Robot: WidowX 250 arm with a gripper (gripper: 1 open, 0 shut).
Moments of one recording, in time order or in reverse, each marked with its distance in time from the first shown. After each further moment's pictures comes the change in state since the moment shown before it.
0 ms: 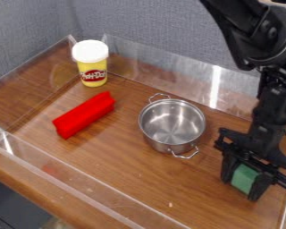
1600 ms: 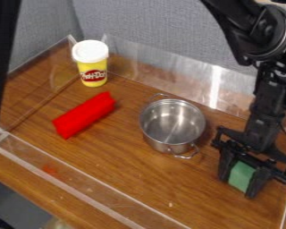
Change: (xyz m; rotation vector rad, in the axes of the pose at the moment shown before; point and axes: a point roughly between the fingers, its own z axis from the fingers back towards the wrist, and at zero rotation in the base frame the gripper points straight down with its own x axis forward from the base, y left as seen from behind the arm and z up) arm -0.002 0.009 0.000 -0.022 0.131 0.025
